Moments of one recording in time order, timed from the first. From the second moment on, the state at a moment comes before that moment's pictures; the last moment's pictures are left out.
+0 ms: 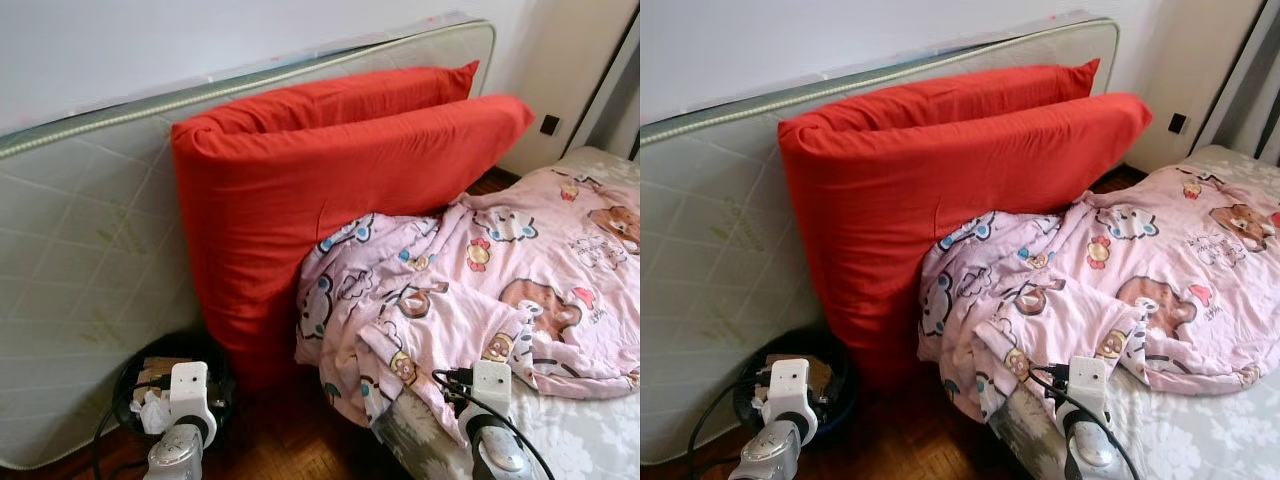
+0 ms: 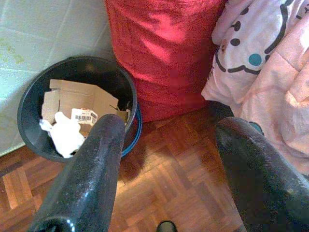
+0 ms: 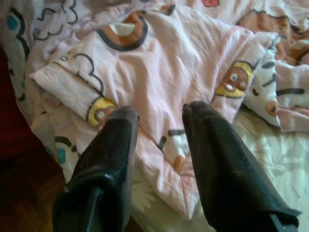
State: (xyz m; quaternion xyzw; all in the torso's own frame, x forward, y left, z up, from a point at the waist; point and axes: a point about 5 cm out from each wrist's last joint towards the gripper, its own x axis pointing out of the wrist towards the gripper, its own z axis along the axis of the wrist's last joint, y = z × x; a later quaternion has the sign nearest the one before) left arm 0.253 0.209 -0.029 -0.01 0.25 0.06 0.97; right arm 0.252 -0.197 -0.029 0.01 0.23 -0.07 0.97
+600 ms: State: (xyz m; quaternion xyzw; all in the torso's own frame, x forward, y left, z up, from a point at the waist) left arm 0.272 0.208 -0.013 -0.02 0.22 0.06 0.97; right arm 0.260 -0.198 -0.022 0.01 0.22 -0.07 0.97
